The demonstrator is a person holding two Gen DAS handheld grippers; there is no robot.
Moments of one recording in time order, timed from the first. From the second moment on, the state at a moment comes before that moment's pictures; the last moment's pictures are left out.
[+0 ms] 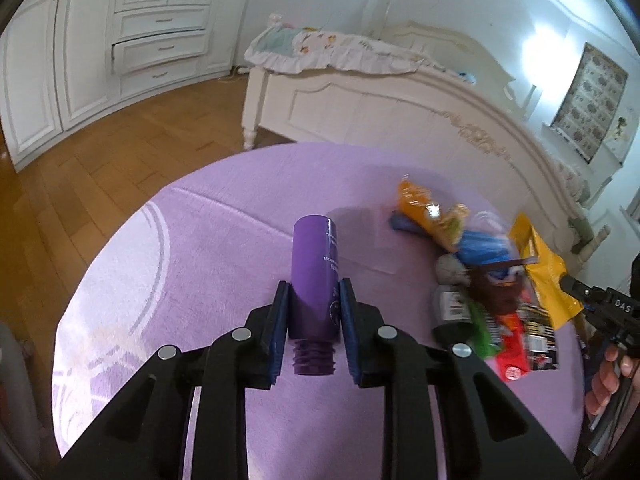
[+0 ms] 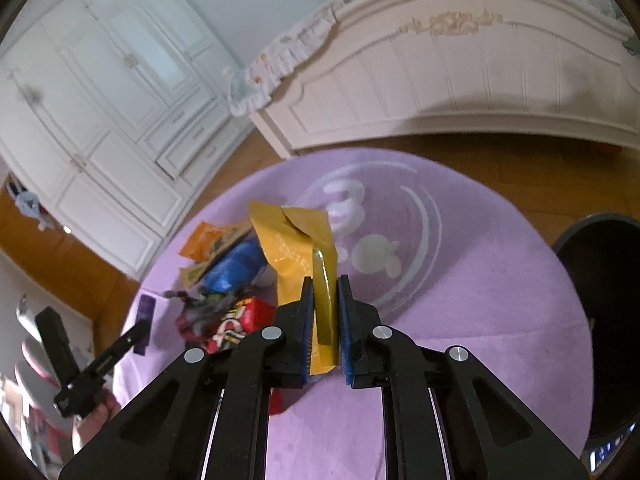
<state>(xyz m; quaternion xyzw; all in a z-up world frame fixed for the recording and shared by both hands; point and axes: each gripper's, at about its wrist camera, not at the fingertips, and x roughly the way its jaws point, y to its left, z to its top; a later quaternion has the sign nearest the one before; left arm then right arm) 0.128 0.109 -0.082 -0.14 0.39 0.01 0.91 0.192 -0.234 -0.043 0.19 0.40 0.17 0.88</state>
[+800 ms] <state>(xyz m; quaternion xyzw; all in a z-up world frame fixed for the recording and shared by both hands) 0.096 -0.127 0.015 -0.03 0.30 -0.23 0.93 0.070 -0.376 0.016 0.22 0.25 0.09 0.94</state>
